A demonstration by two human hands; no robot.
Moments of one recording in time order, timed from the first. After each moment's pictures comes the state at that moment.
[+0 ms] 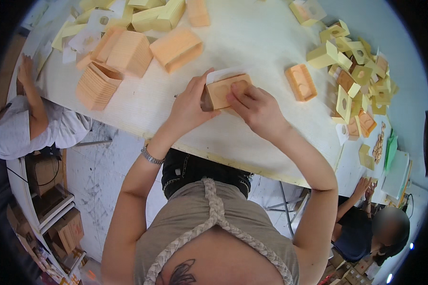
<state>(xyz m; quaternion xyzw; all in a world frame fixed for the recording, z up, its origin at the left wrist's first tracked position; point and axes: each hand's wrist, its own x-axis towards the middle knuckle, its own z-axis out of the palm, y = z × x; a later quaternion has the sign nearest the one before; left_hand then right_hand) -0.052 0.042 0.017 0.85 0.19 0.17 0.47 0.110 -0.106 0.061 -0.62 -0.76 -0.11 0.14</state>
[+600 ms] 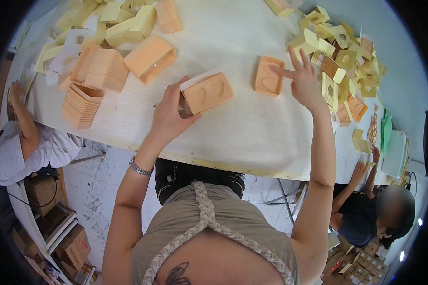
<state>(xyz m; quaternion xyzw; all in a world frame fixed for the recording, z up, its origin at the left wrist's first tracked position) -0.049 0.037 0.014 0.86 0.18 0.19 0.43 0.234 -0.176 0.093 -0.85 -0.52 -0.04 0.00</state>
